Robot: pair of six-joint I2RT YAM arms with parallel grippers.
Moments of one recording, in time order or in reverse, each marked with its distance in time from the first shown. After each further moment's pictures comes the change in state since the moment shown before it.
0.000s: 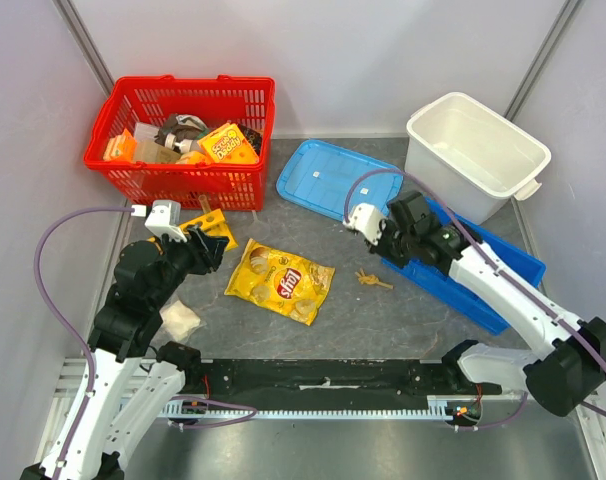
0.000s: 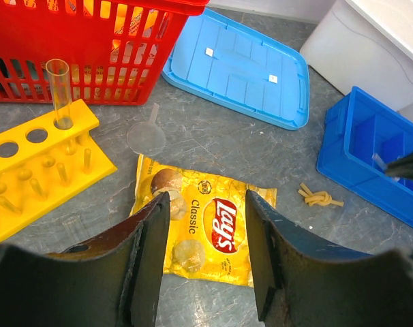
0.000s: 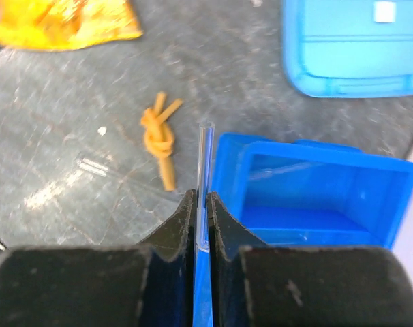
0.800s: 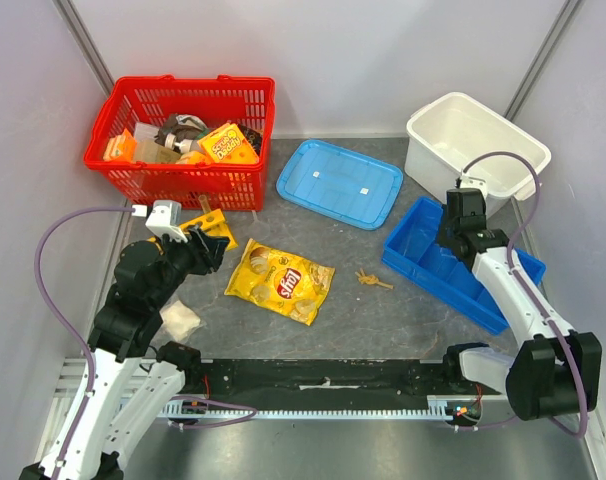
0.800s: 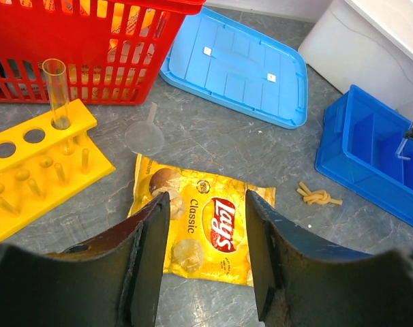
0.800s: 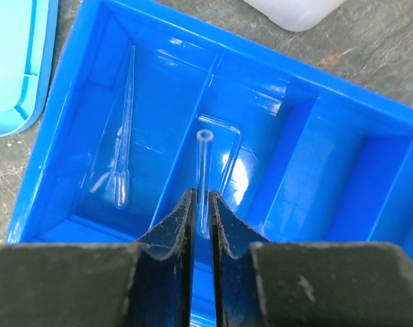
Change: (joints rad) left arm -0.006 0.000 0.000 0.000 0.001 0.000; right arm -0.462 -0.021 -0.152 0.278 0.421 0.845
